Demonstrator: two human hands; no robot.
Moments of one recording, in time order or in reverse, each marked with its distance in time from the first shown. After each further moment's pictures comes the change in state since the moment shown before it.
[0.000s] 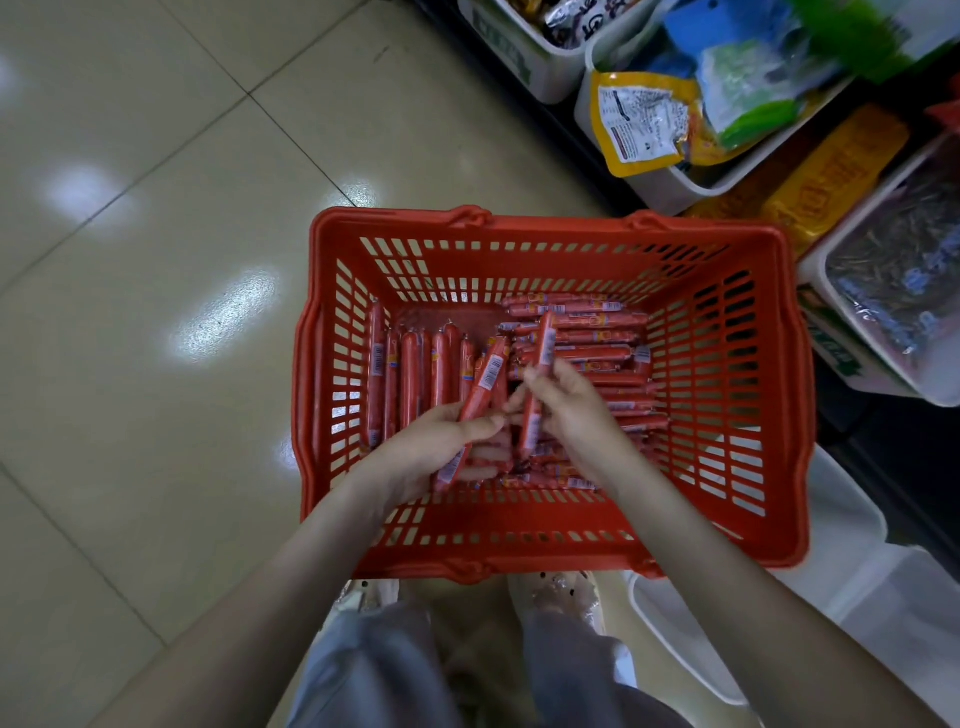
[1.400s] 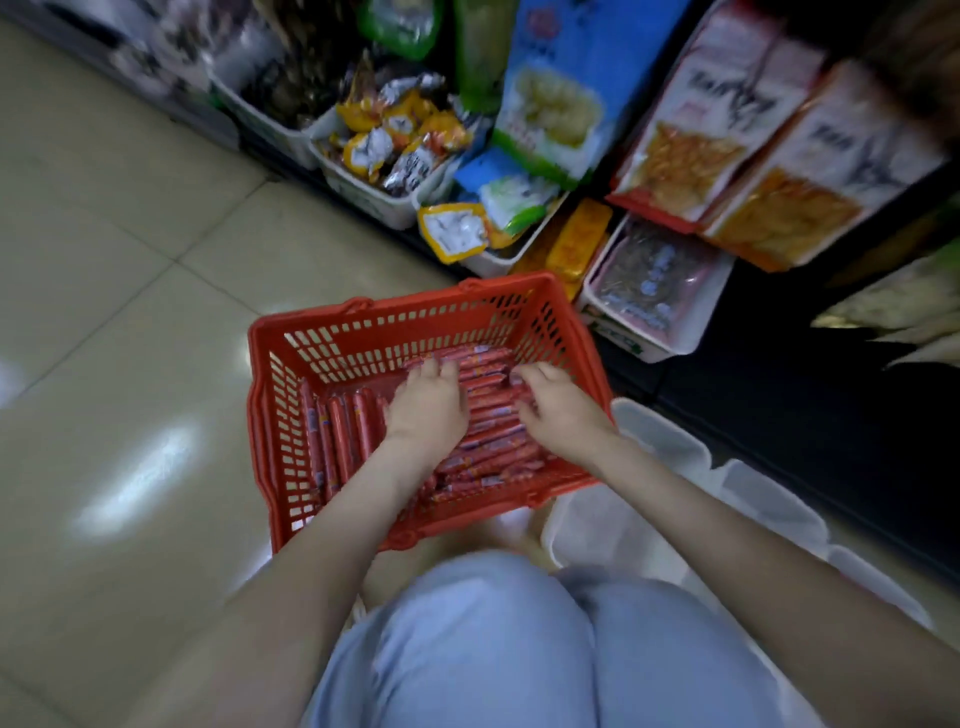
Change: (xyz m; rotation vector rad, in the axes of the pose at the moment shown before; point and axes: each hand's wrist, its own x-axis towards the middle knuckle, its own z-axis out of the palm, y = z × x) left_hand -0.071 0.041 0.108 1.505 0.535 0.721; right_hand -0.148 -0.058 -0.064 -1.167 0.367 -0.433
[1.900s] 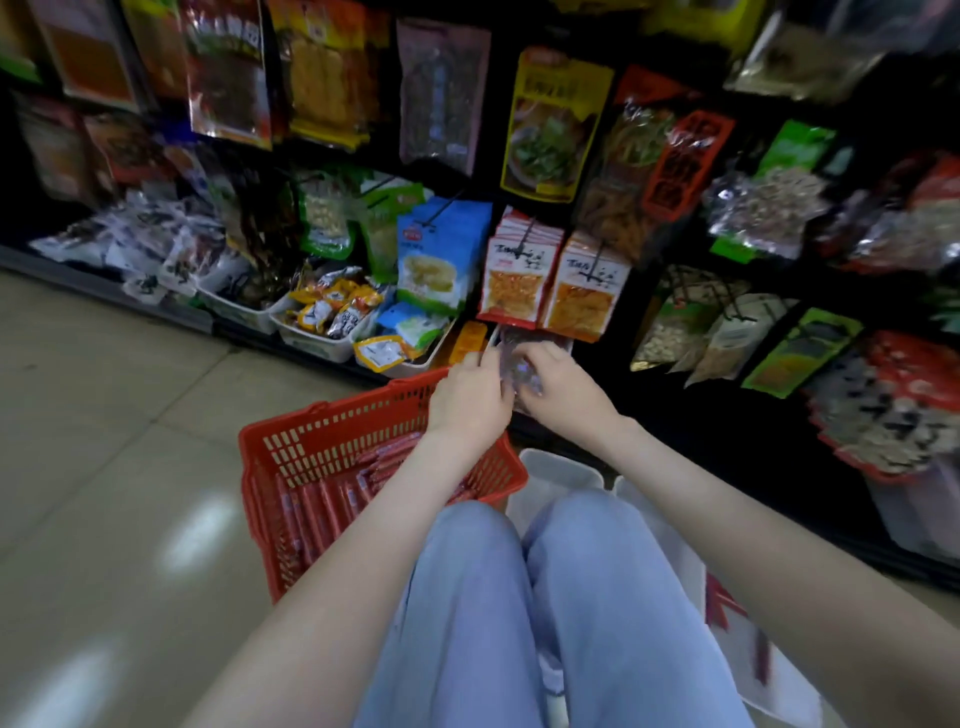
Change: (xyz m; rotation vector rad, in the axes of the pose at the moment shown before) left_hand -0.153 0.142 -0.127 -0.149 0.350 0.432; right_hand -0.175 -0.066 -0.149 -0.047 0.485 0.004
